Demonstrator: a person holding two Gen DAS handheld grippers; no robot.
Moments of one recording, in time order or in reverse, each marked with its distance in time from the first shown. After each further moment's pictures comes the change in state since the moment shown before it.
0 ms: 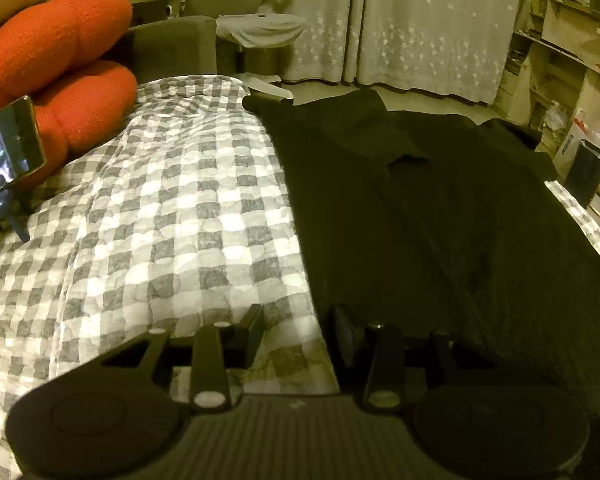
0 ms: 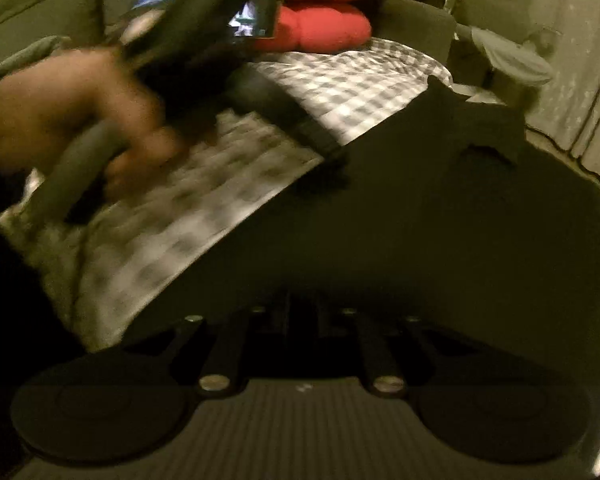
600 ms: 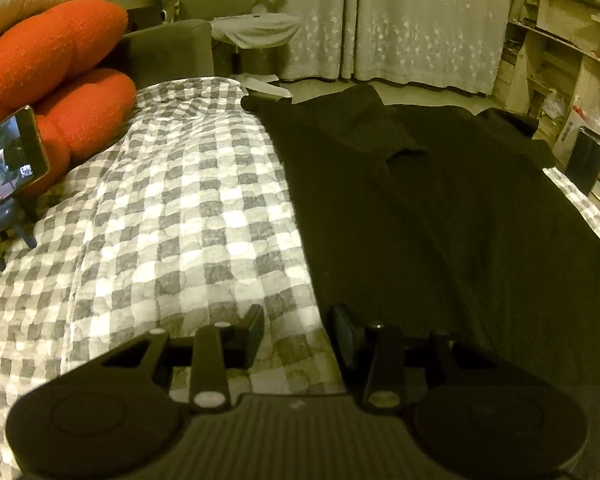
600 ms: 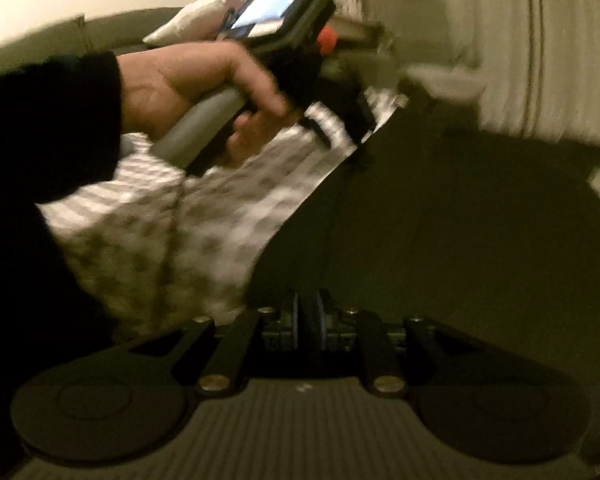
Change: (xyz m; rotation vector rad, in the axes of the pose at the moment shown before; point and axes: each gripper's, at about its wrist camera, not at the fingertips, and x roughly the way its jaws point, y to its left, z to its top) left arm -0.005 -0.002 -0.002 0.041 0.005 0.018; right arm -0.030 0.082 -0.085 0.269 -0.240 -0.025
